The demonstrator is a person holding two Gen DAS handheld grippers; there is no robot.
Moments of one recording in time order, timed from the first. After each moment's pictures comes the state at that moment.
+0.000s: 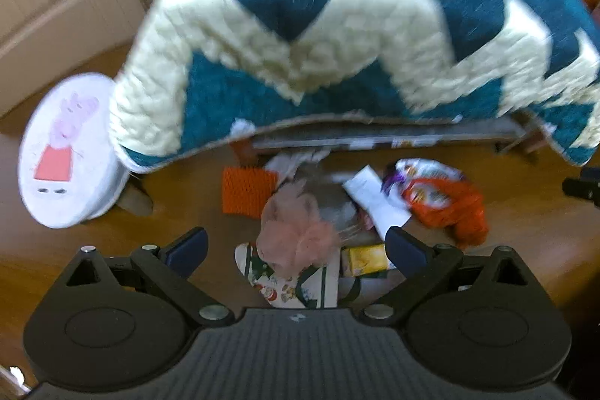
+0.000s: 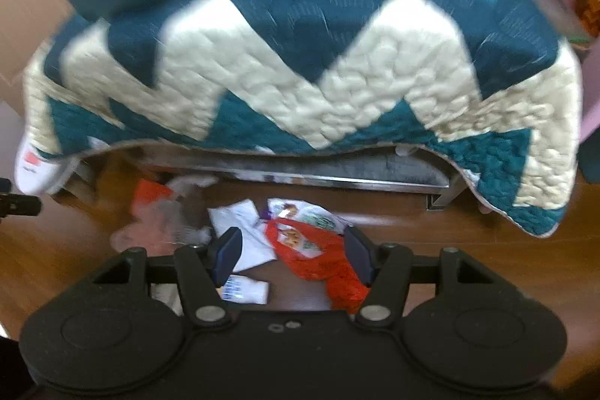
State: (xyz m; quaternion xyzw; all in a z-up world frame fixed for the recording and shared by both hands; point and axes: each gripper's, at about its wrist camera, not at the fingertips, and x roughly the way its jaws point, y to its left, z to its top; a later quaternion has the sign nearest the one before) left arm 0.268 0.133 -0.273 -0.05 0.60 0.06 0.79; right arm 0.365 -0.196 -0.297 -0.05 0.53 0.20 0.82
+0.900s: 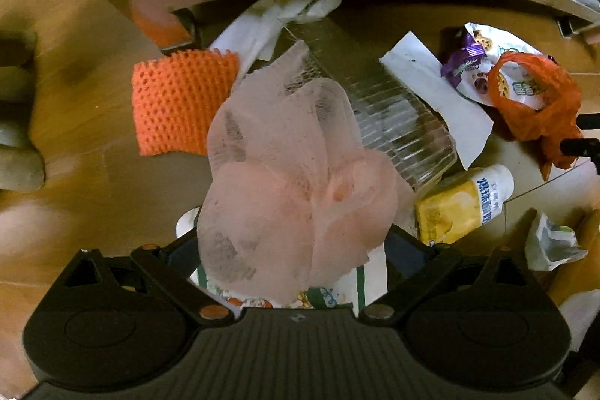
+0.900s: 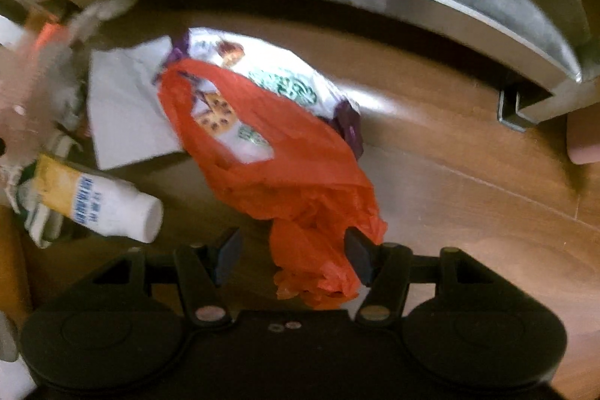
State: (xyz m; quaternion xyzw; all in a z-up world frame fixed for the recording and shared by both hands) left arm 0.303 0.141 -0.519 -0.03 0.72 -0.01 0.69; right arm 0.410 -0.185 -0.547 -0.15 0.65 0.22 0.71
